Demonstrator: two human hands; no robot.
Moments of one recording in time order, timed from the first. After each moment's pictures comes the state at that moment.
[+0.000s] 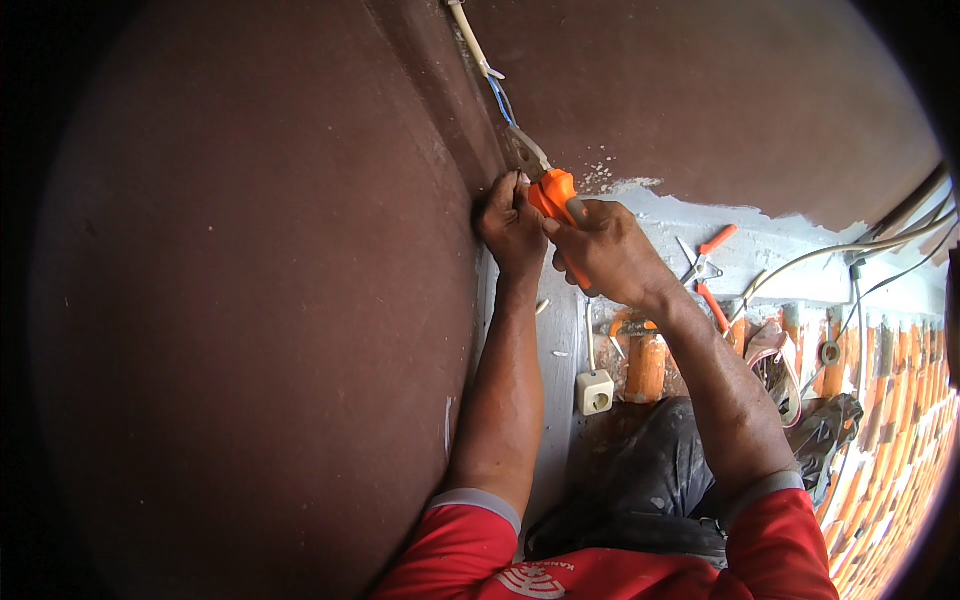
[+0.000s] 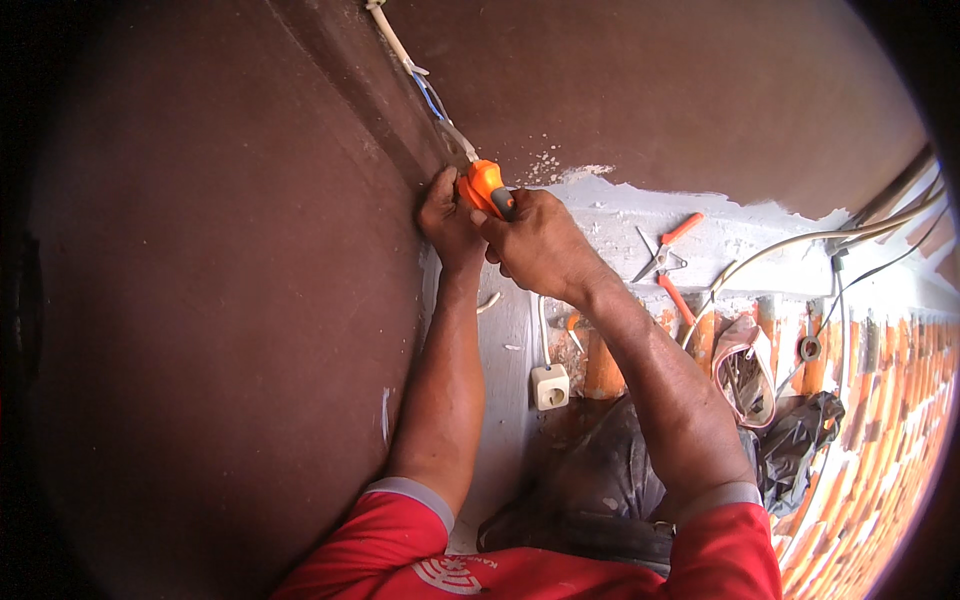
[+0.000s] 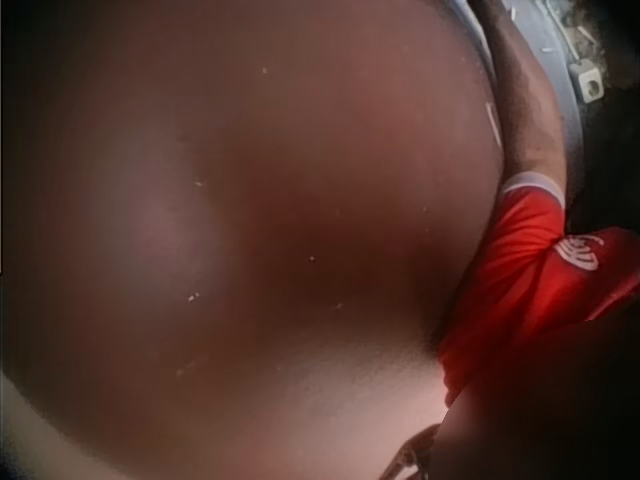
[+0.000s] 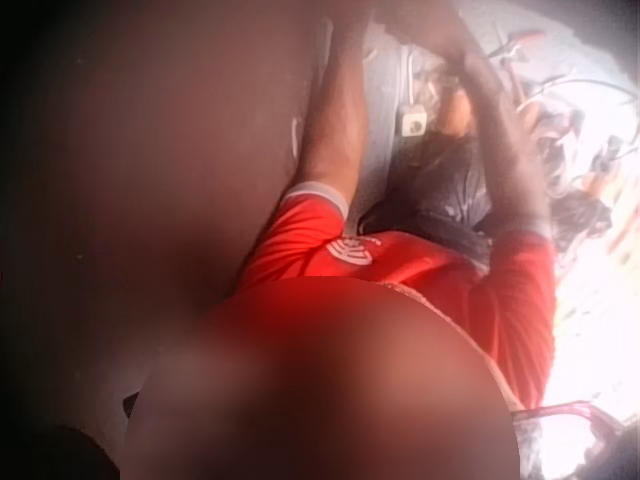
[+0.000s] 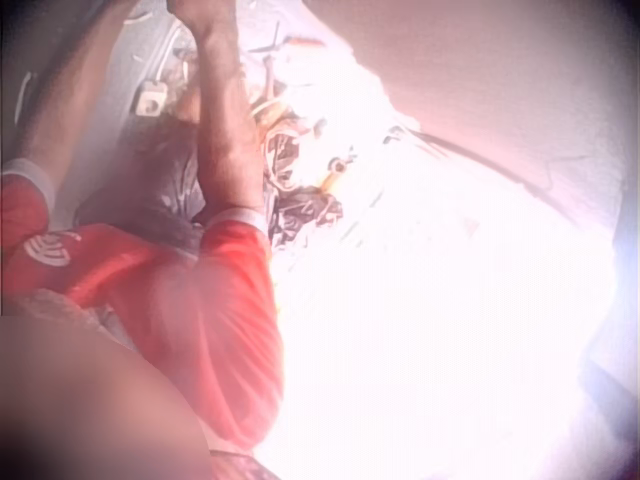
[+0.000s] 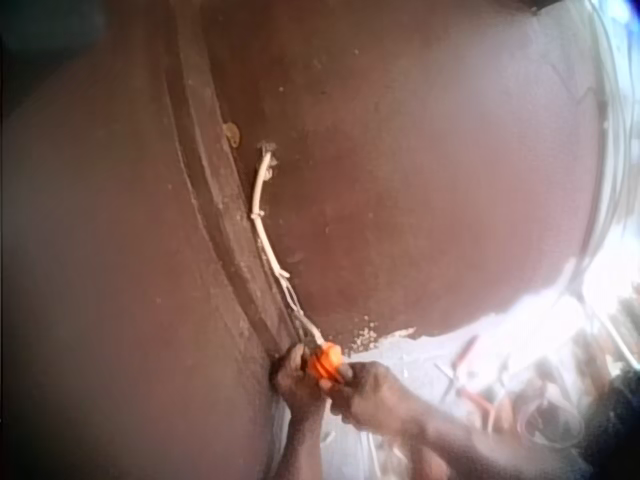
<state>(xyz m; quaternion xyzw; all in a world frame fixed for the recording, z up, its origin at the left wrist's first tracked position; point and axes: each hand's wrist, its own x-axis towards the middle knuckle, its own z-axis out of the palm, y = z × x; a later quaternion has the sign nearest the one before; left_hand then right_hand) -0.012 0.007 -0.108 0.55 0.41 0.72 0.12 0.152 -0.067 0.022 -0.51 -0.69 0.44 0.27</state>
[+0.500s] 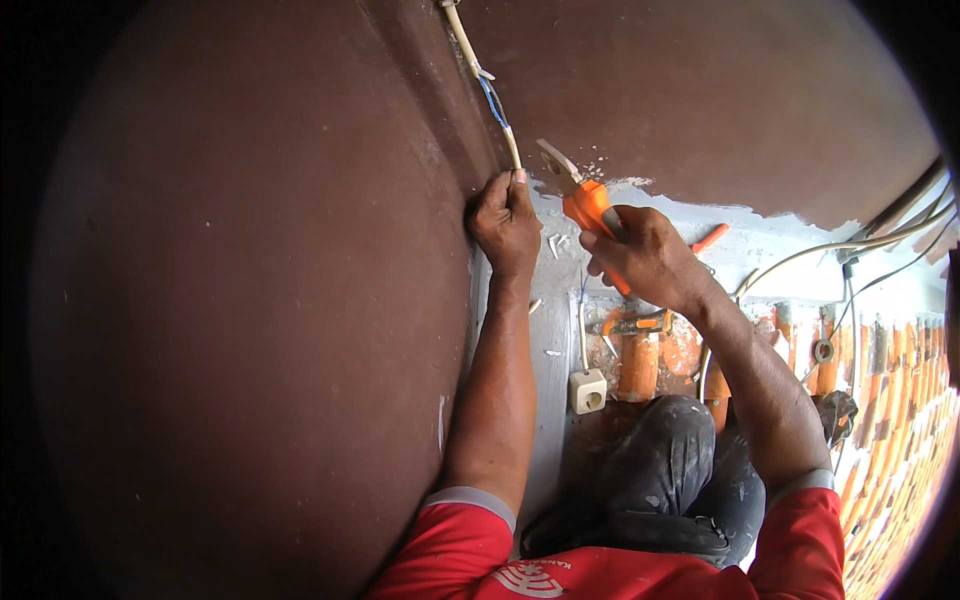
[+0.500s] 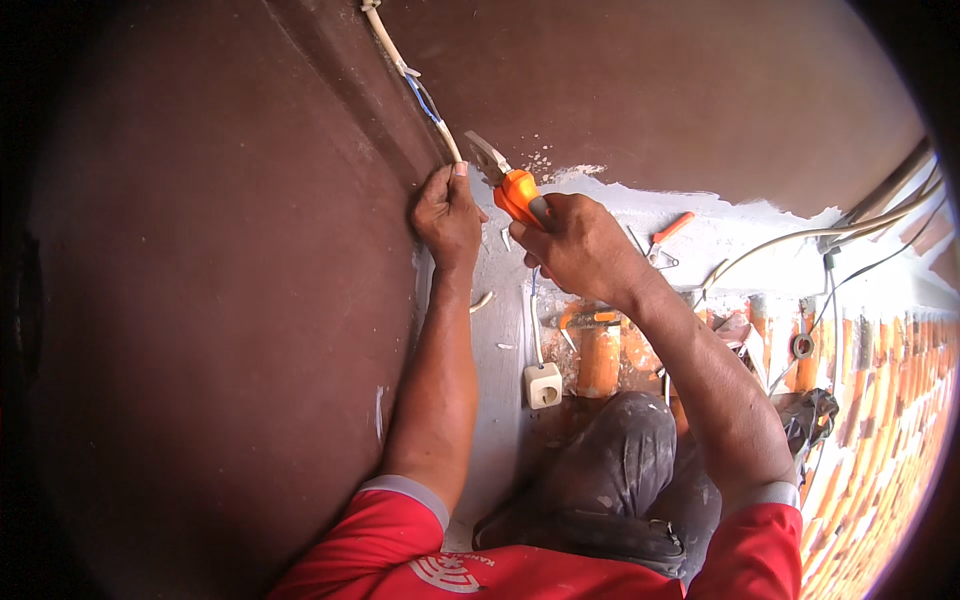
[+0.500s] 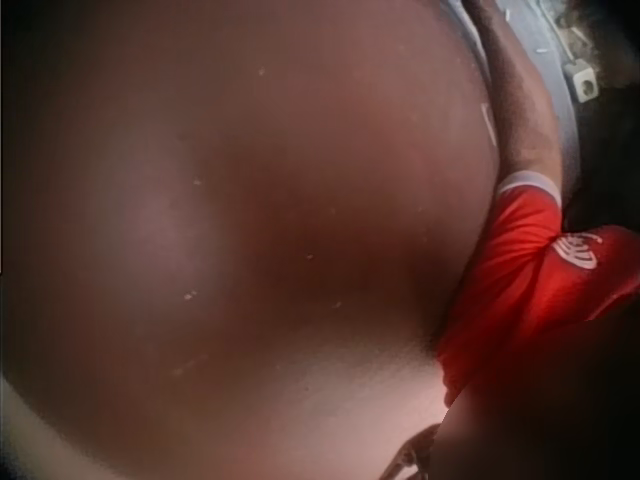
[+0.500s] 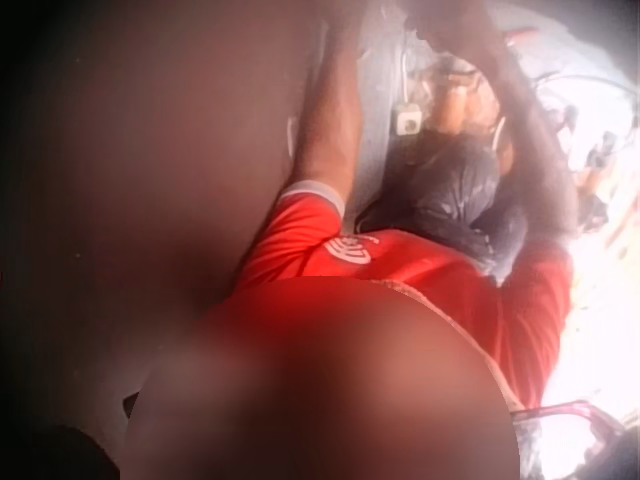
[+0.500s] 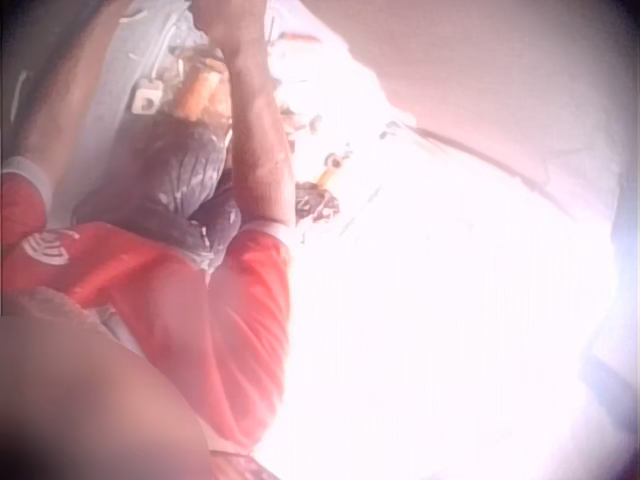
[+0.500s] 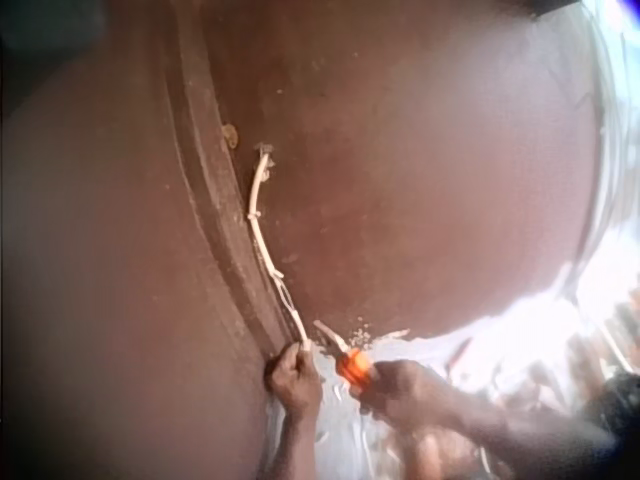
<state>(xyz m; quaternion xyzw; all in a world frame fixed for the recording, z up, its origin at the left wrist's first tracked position) -0.003 0.001 -0.099 0.52 0.49 0.69 0.16 0.197 -0.075 0.027 -0.53 -0.71 0.41 0.22</state>
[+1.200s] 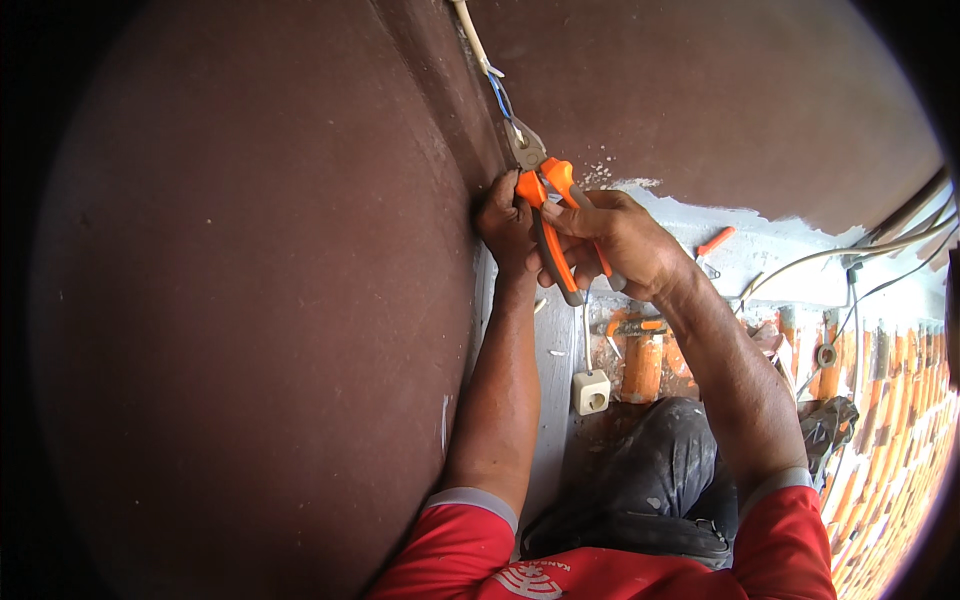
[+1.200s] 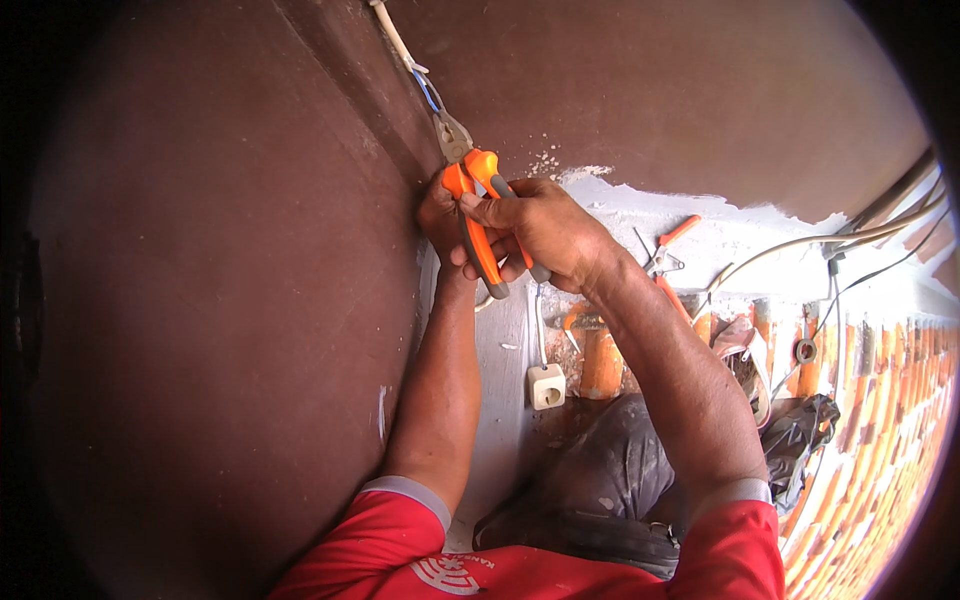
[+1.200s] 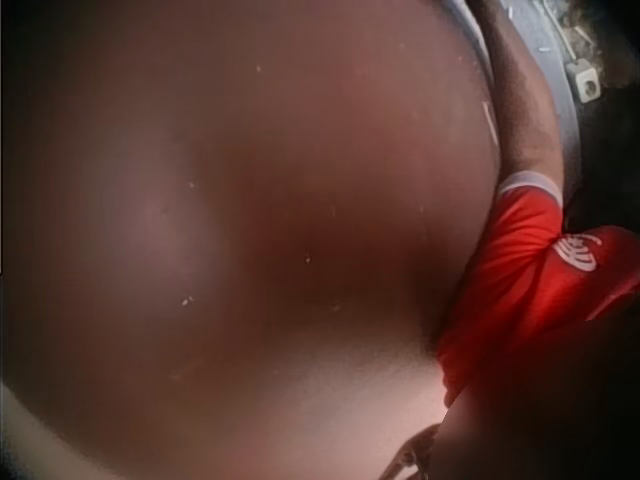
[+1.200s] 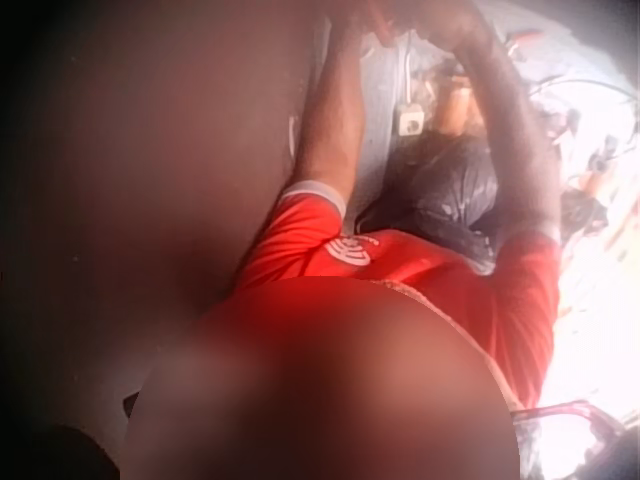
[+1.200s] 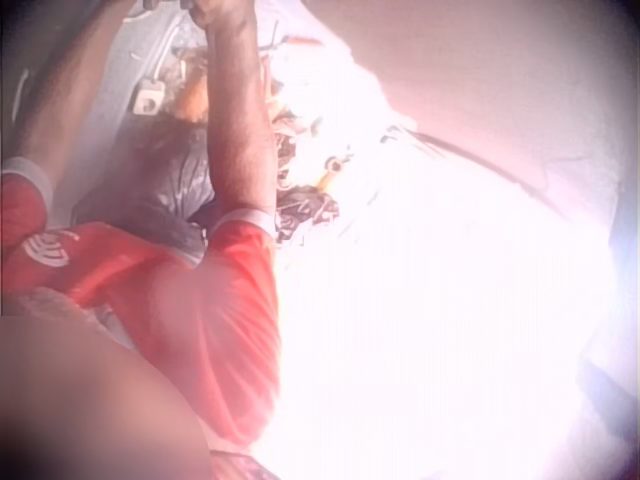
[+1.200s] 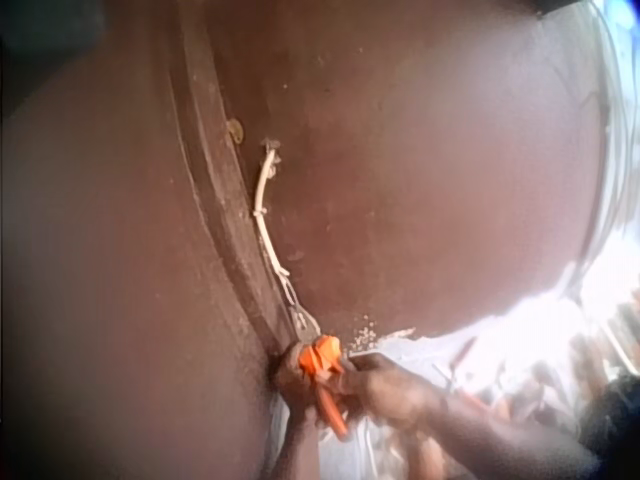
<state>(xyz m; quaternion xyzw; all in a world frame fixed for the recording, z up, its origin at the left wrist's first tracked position) -0.005 0.005 -0.117 0.50 0.41 0.73 0.23 0.162 -0.062 0.039 -0.37 -0.53 0.71 0.29</state>
